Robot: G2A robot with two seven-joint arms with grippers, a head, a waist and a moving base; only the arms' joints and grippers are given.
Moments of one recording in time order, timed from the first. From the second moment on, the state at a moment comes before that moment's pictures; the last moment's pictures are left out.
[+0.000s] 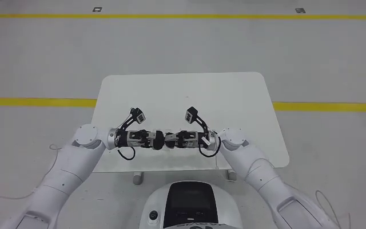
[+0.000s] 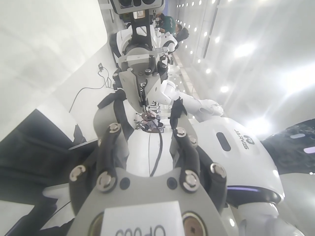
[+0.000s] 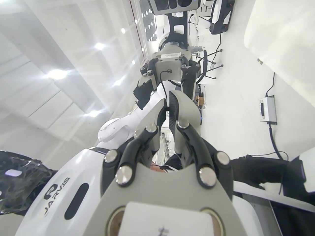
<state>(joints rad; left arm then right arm) 1.13 -0.92 -1.00 -1.25 -0.74 -0.30 -1.35 -1.08 -1.40 0.91 -1.06 0.55 -0.23 1.16</state>
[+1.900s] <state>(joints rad) 1.10 -0.93 -0.97 -1.19 -0.73 -0.30 -1.34 -1.10 -1.37 0.93 -1.07 0.54 -0.25 1.13</state>
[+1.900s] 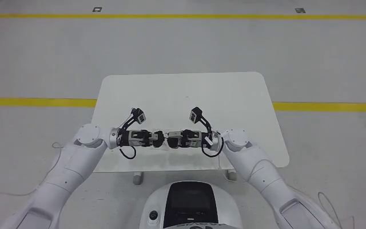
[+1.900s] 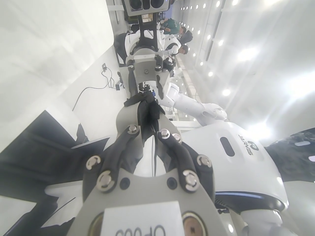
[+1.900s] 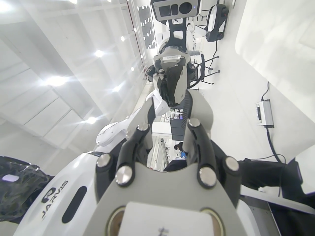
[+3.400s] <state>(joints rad) 1.16 -0.94 -1.06 -1.19 -0.82 -0.34 -1.39 -1.12 -1.36 0.94 -1.15 0.52 -0.32 1.10</state>
